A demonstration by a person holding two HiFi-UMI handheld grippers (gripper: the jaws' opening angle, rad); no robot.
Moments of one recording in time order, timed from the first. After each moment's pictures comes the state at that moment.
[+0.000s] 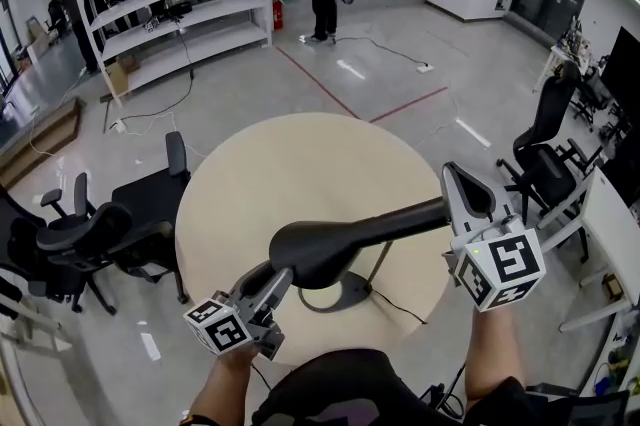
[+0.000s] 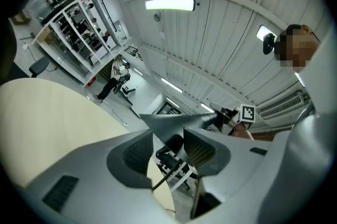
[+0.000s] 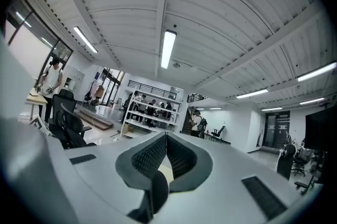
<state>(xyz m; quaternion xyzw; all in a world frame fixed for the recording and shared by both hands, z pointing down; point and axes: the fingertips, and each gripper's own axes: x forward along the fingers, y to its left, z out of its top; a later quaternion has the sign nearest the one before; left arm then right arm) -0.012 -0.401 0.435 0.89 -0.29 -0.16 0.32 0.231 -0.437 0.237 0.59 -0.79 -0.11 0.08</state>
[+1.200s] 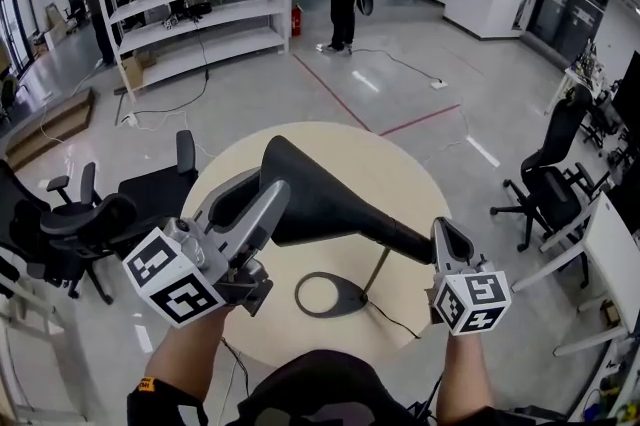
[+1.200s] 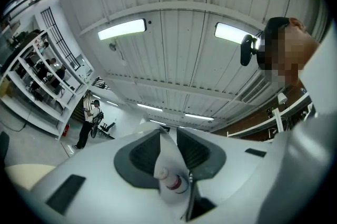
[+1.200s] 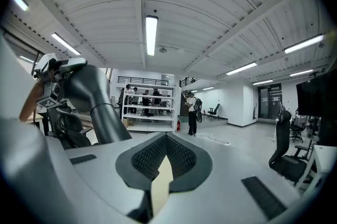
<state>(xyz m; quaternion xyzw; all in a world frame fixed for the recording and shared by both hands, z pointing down) 0.010 -0.414 0.187 0.94 -0.26 -0.21 0.08 0.260 -0.429 0.333 0.62 -0.78 0.01 0.07</state>
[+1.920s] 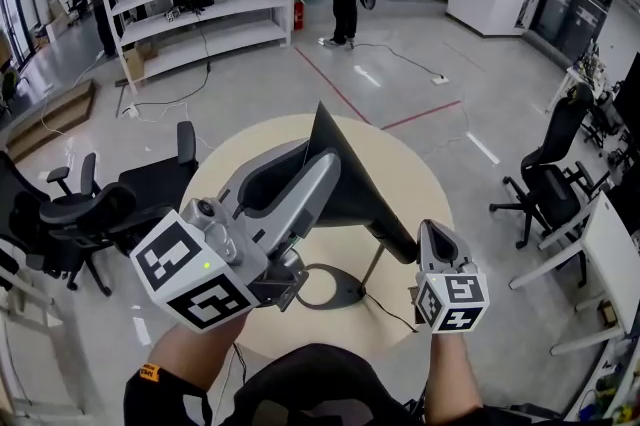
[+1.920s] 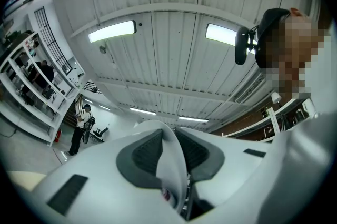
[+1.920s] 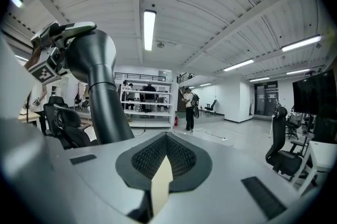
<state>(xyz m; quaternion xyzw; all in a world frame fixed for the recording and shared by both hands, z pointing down) 0.054 -0.389 0.139 0.94 -0.24 -0.22 0.05 0.246 -0.425 0.360 0.63 -0.77 0.03 0.09</state>
